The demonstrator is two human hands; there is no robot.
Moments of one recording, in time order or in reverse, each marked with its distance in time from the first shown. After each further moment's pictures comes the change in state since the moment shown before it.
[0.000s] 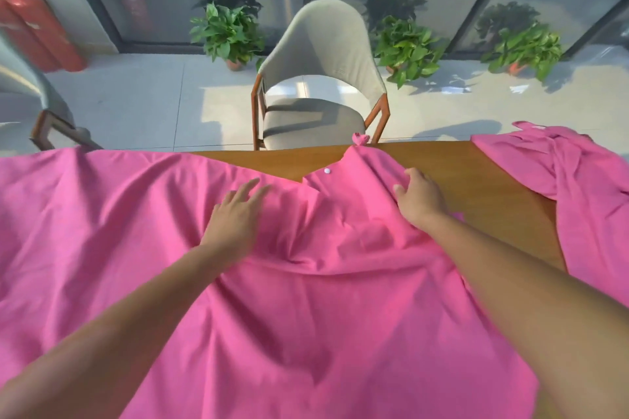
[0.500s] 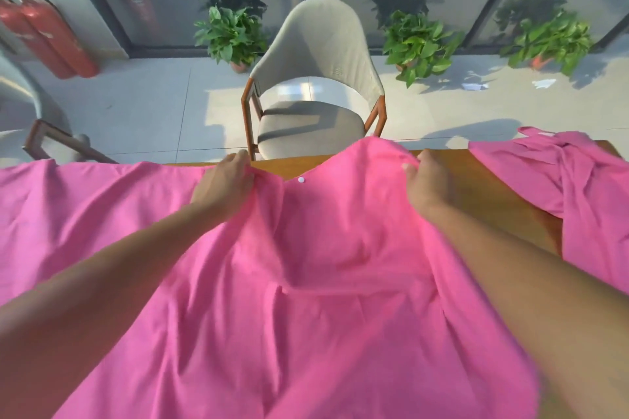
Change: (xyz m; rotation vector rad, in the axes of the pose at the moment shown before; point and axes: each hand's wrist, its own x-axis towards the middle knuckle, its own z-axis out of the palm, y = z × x) left_hand 0.093 0.038 -0.022 -0.038 0.167 -0.111; right_hand 0.067 0.031 -0.032 0.014 0.198 -0.076
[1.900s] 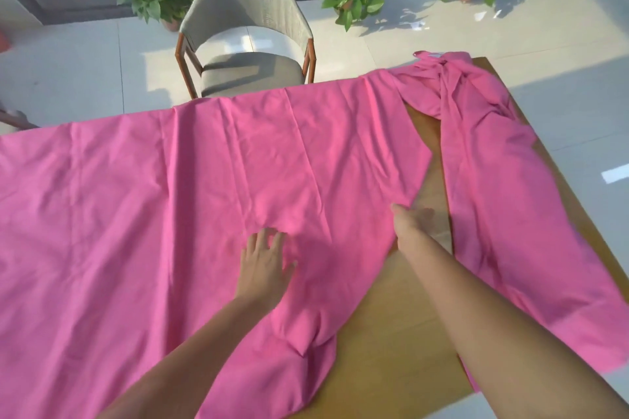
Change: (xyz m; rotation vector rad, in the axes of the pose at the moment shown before) left_hand -0.297 0.143 0.065 -0.061 -0.345 0.092; right_hand -0.229 0.139 -0.053 0.571 0.004 0.985
